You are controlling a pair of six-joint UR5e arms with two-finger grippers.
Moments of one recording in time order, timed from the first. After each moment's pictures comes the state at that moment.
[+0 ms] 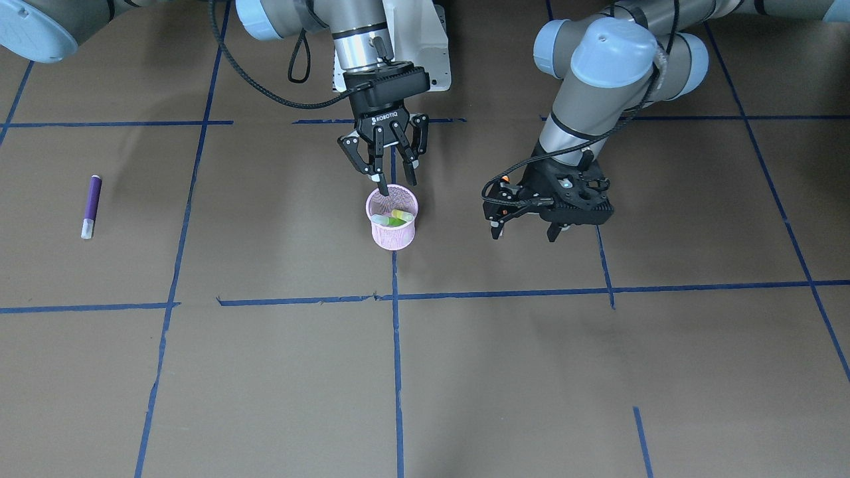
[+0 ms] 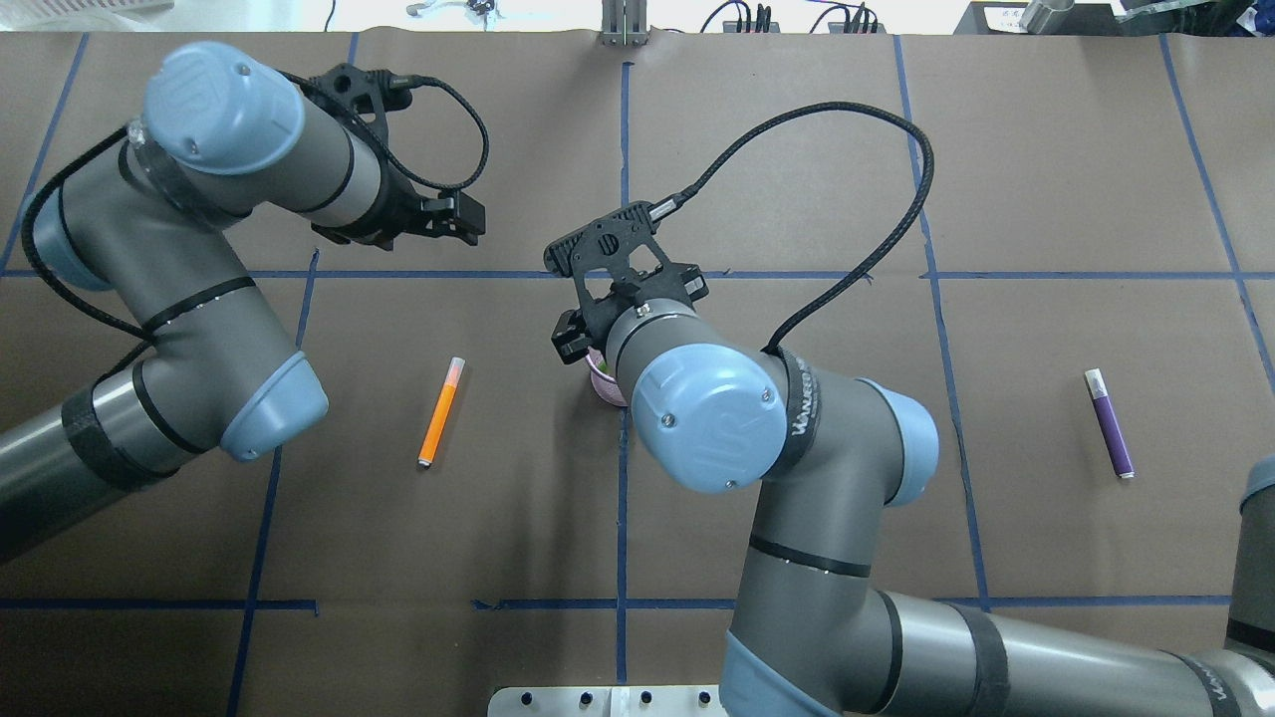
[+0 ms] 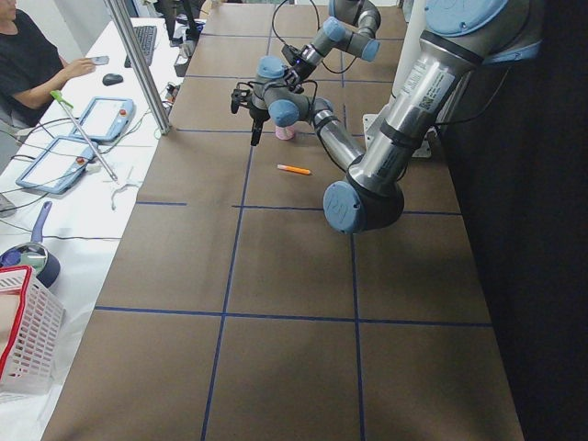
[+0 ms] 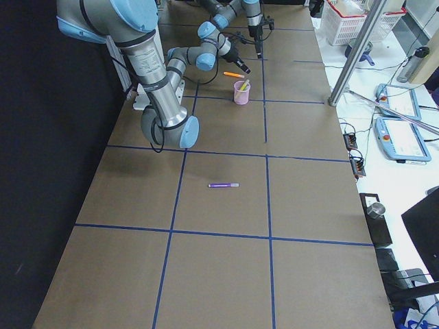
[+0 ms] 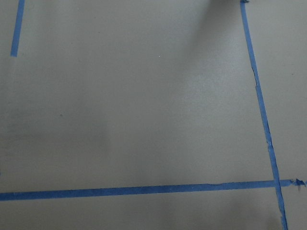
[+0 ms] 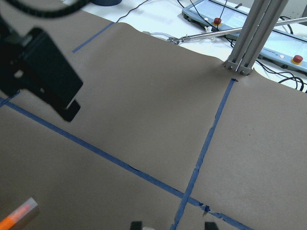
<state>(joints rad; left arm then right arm) -0.74 -2.12 -1.73 -1.79 -1.94 -1.16 0.38 -0.88 1.82 -1.37 1.22 0.80</state>
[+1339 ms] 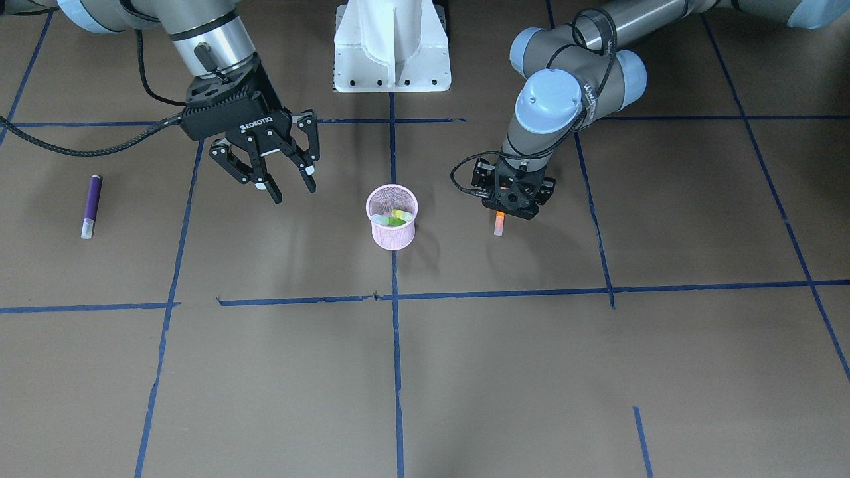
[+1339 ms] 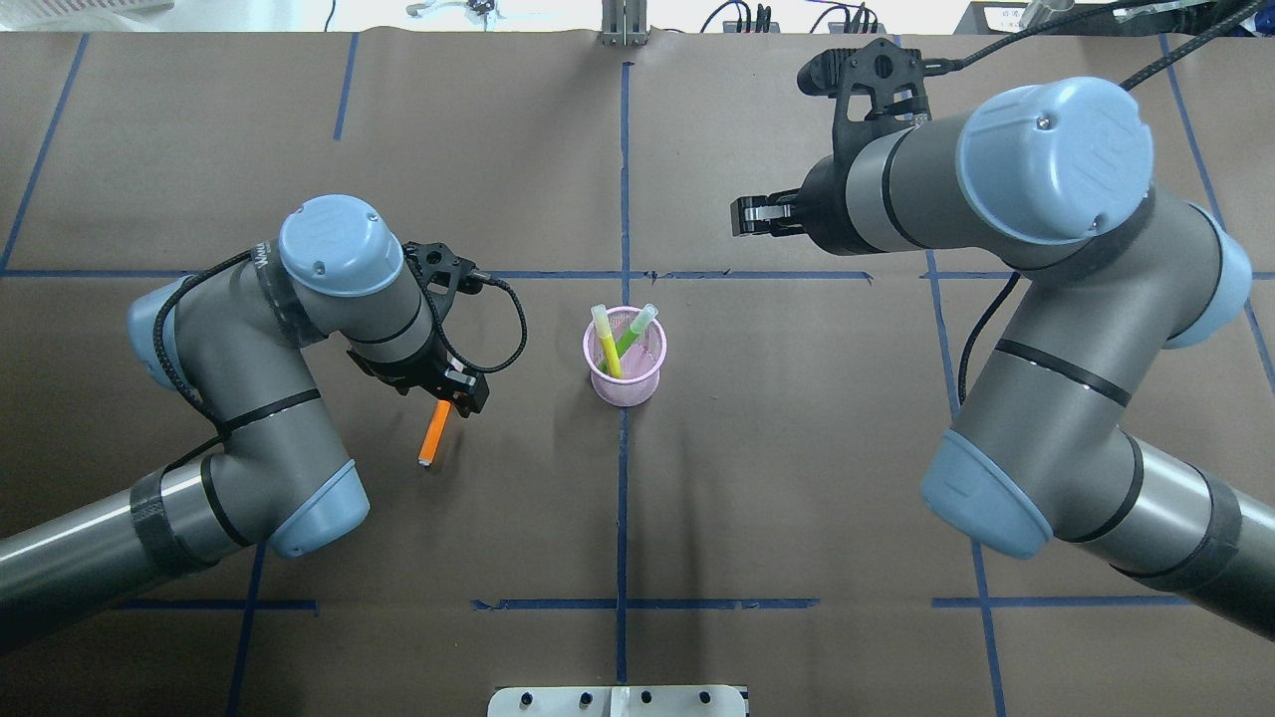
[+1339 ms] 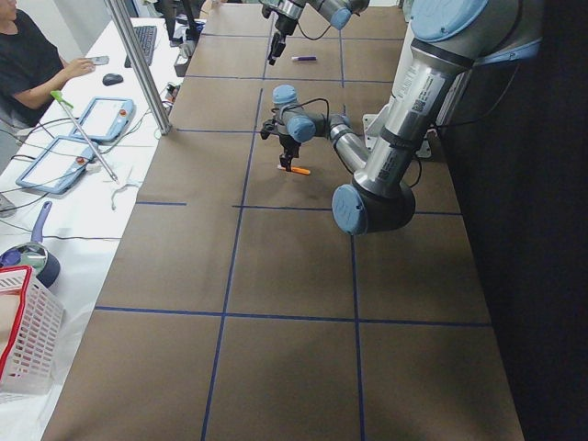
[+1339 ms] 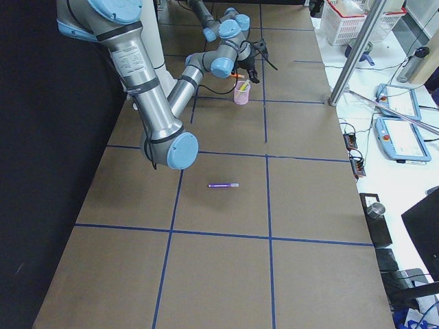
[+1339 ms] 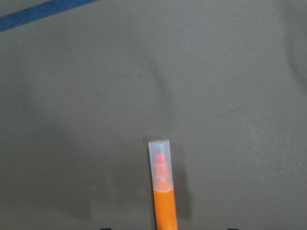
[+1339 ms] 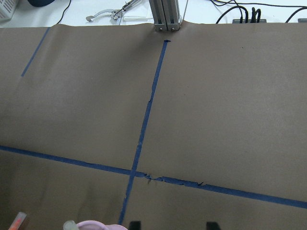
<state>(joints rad) -0.60 -2.11 -1.66 -1.60 -2.03 -0.75 0.69 -1.07 2.00 -1.37 1.74 1.04</state>
